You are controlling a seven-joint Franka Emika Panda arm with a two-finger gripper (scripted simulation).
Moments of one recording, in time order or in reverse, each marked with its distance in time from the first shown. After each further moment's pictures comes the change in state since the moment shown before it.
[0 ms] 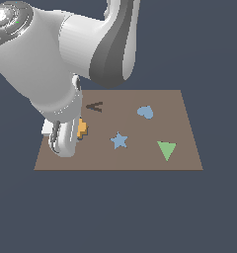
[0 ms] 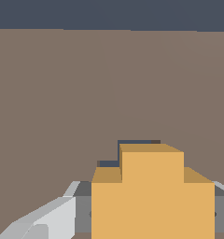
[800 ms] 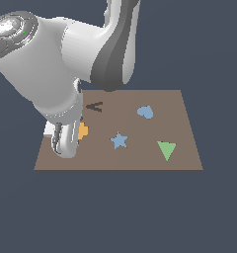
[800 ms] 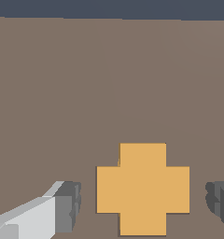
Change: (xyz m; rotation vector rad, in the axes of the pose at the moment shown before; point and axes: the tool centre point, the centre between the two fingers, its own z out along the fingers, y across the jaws) arm 0.000 0.000 0.010 0.000 0.000 -0.002
